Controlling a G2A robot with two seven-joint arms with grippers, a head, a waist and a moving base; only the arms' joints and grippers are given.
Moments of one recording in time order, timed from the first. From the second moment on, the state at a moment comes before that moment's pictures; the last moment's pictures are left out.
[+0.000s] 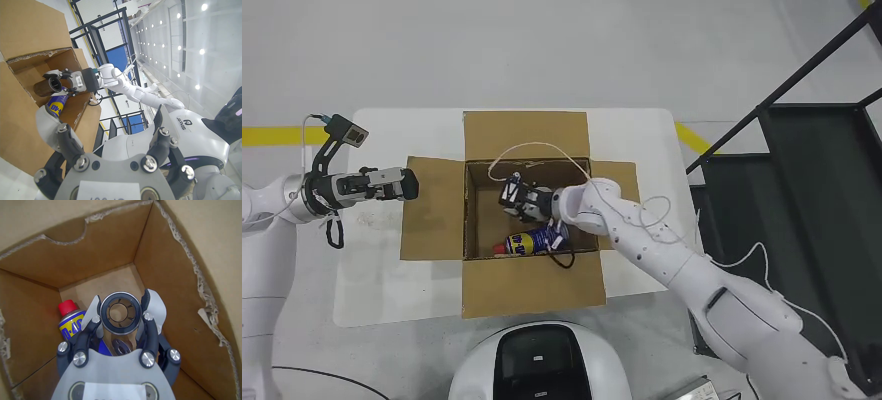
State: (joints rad) left arm 0.91 -0.95 -1.44 -1.25 -0.55 -0.31 -1.51; right arm -0.69 -1.35 0.59 -1.04 -1.12 -0.50 0.29
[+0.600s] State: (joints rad) left arm 0.91 -0.95 -1.44 -1.25 -0.55 -0.31 -1.51; right arm -0.59 -1.45 0.54 -0.79 -1.12 -0.57 0.21
